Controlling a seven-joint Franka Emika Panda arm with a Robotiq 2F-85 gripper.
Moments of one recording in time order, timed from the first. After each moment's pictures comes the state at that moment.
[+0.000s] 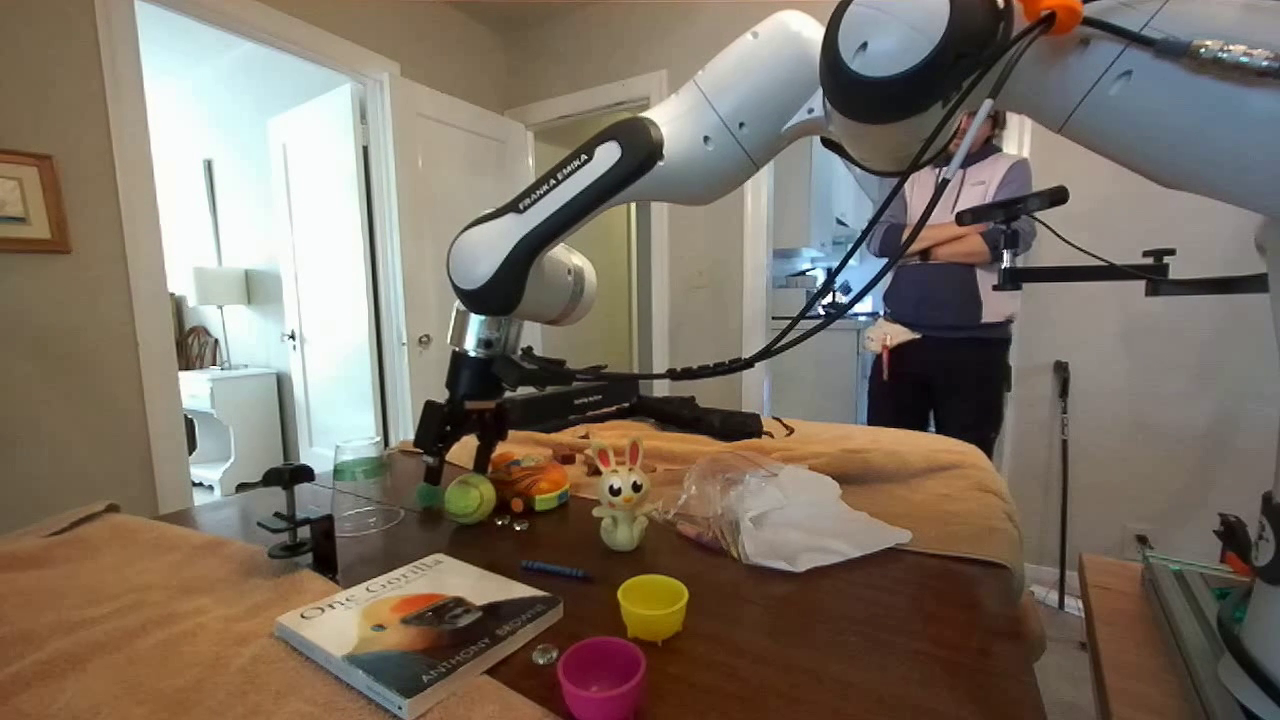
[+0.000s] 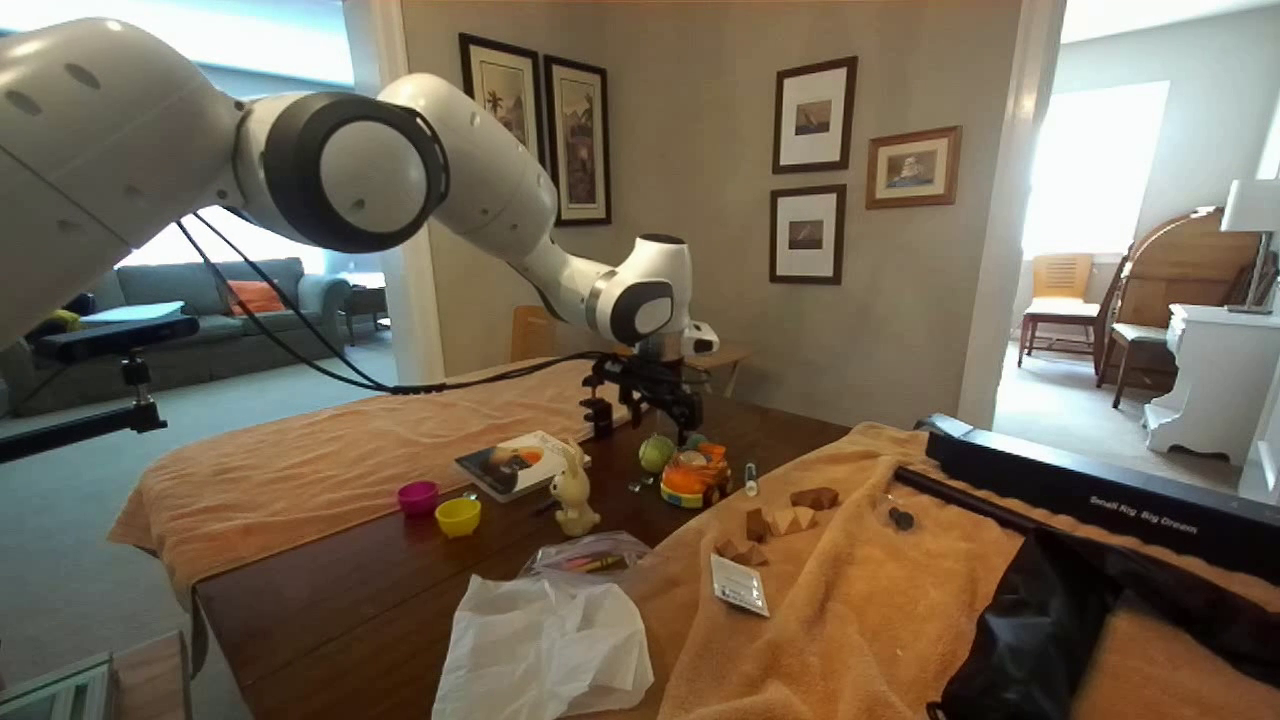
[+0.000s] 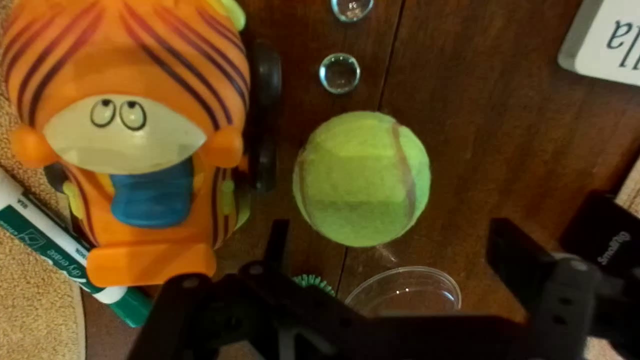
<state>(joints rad) 0.09 0.91 0.11 -1.26 0.07 2.36 -0.14</state>
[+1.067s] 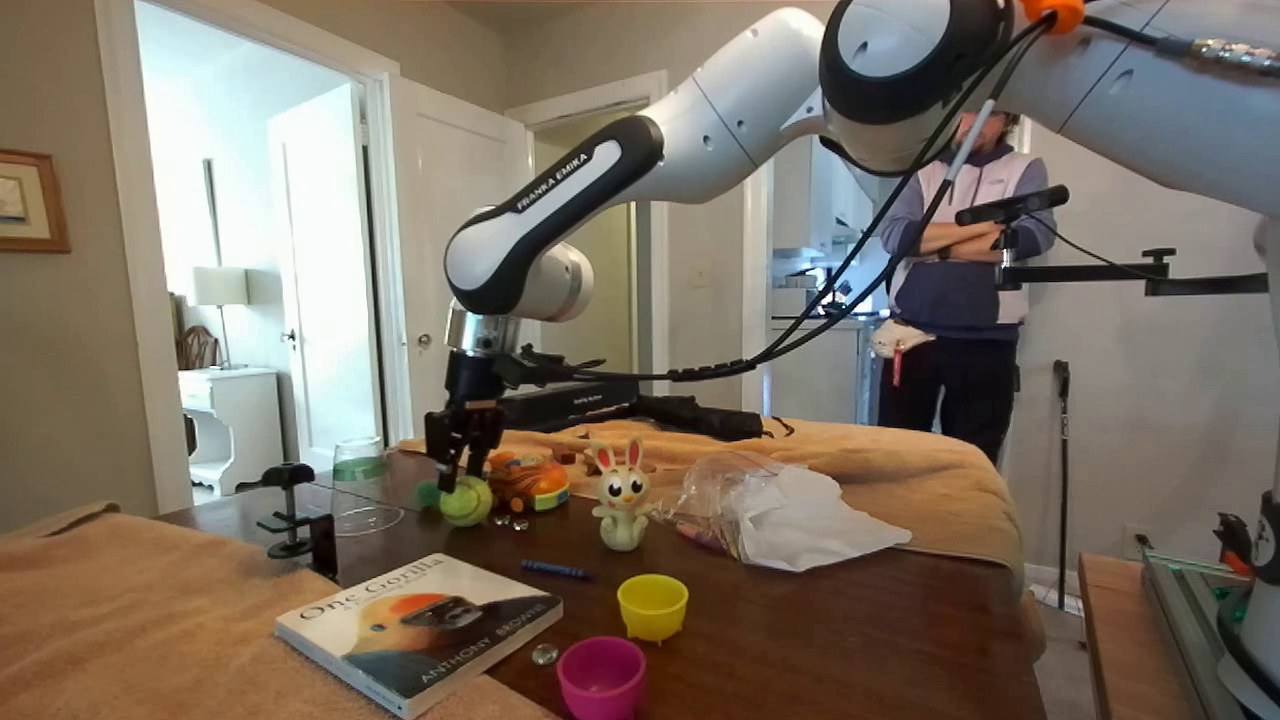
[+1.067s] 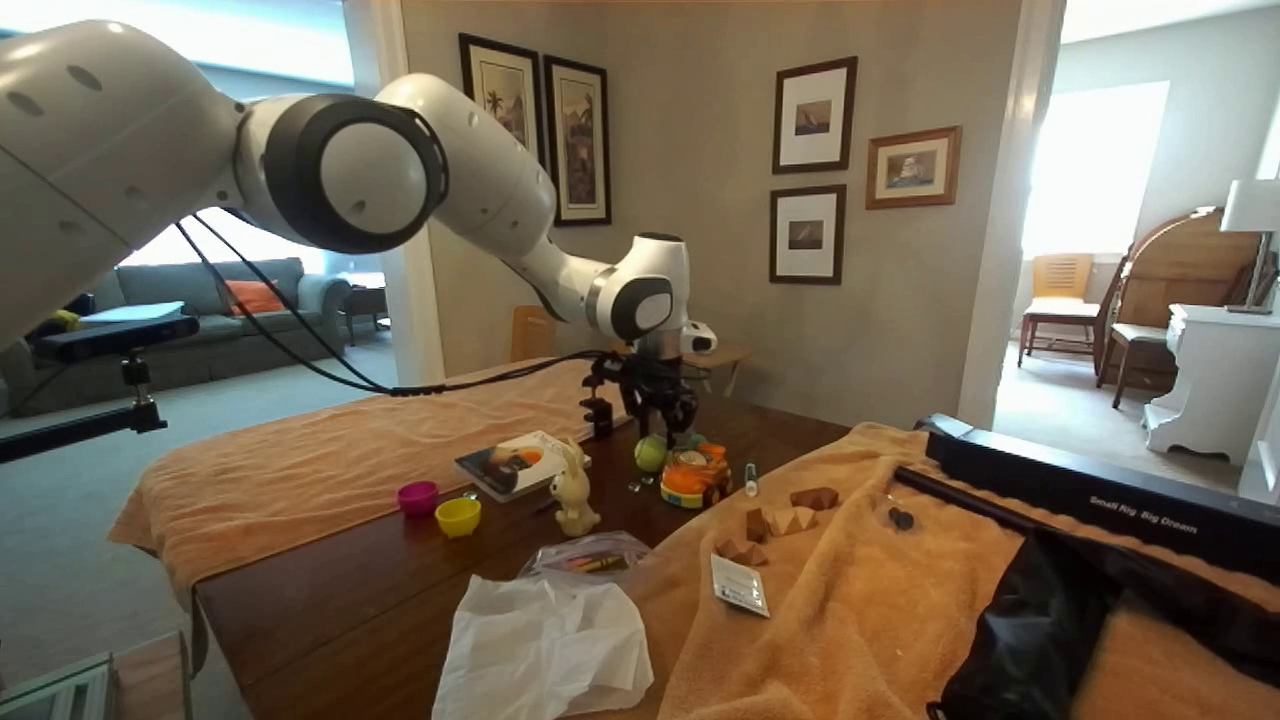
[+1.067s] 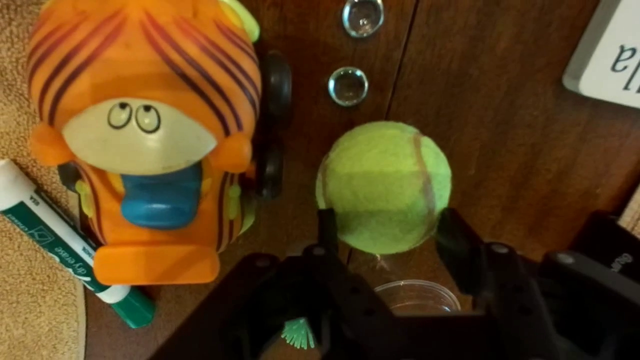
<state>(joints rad) 0.10 0.91 0.10 -1.25 0.03 2.32 -0.15</state>
